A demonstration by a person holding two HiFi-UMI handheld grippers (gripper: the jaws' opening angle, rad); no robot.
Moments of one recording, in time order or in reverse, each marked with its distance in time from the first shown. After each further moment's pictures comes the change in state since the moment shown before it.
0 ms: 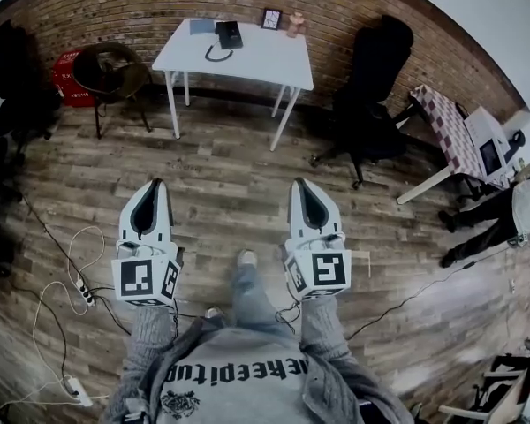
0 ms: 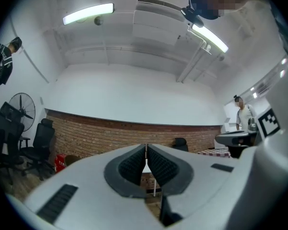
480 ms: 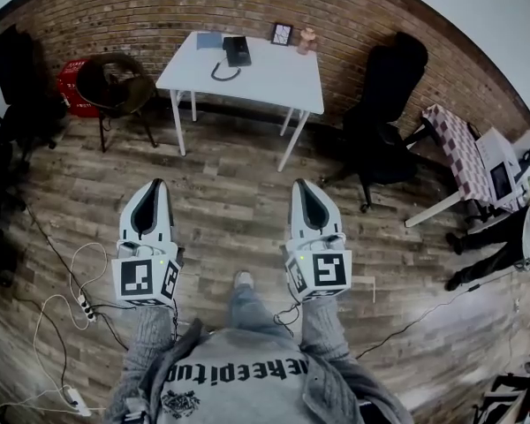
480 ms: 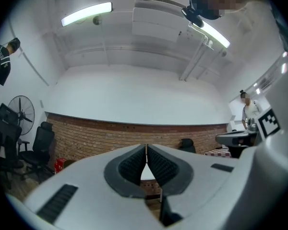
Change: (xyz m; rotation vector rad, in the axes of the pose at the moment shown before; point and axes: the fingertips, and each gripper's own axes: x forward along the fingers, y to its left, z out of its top) left arm 0.102 0.029 -0.011 0.019 -0.017 0.038; right arm 0.110 -0.035 -0.013 0.006 -0.027 0.042
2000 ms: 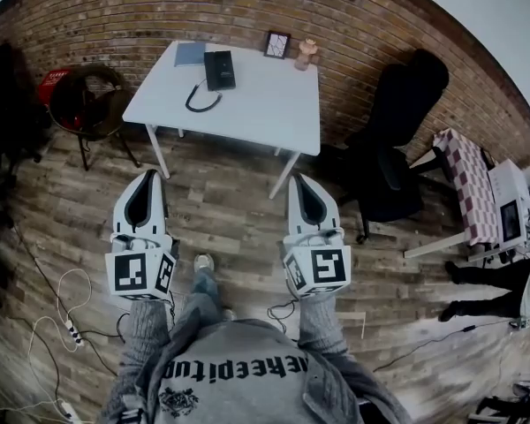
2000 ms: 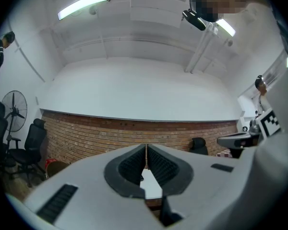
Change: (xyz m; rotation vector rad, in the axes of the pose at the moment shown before) left arm 0.287 -0.017 -0.058 0.000 0.016 0.051; right arm 0.235 -0.171 -0.070 0.024 0.014 0.060
